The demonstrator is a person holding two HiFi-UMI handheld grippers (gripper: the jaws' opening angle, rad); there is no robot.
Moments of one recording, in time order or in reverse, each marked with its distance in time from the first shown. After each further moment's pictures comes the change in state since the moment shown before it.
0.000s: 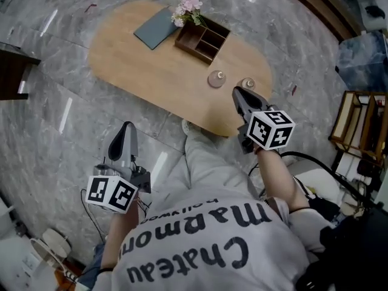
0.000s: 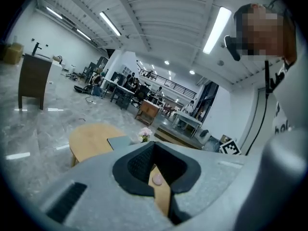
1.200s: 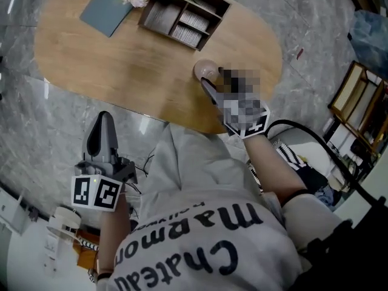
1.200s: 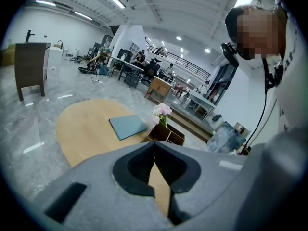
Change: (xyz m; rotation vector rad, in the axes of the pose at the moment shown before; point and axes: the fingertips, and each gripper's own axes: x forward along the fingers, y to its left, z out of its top) left arm 0.210 0.076 -0.067 -0.051 0.281 0.132; right arm 0.181 -0.124 -0.095 -0.018 0.286 0.046
